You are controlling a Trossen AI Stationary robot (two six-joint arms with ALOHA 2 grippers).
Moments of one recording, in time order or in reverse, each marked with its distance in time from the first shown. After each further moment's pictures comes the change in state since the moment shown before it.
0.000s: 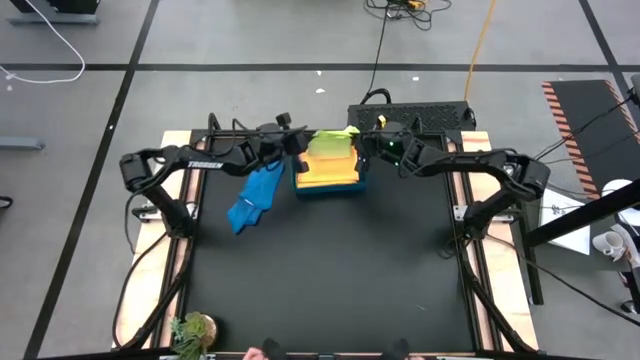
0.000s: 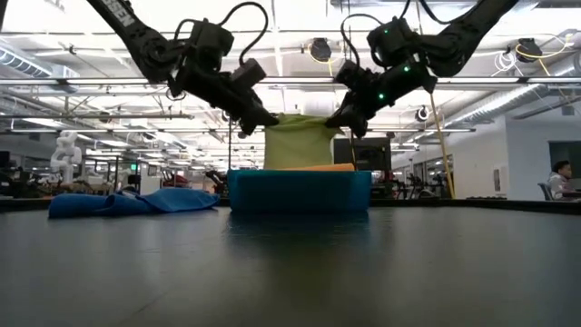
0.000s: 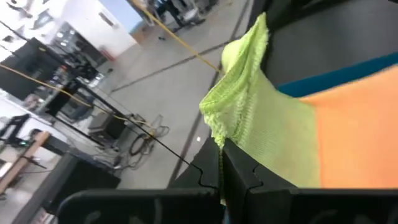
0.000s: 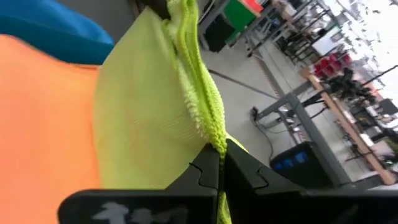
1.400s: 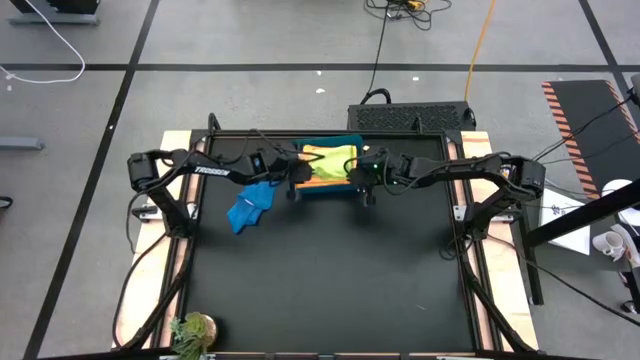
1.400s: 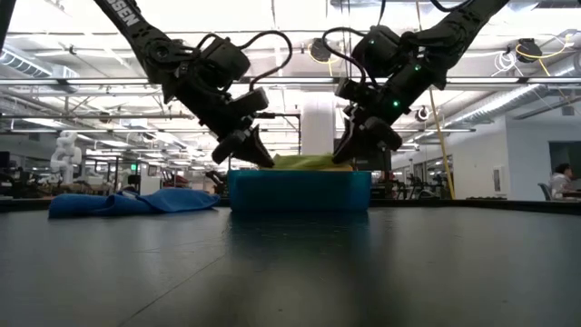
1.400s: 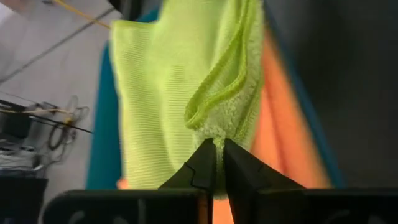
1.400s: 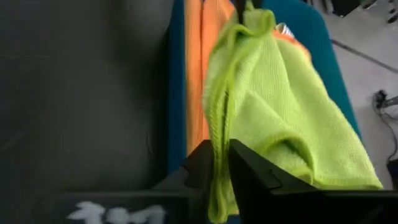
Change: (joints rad) left arm -0.105 0.060 0.005 -0.317 0.130 0.041; right arm 0.170 0.025 0.024 -0.377 -0.187 0.135
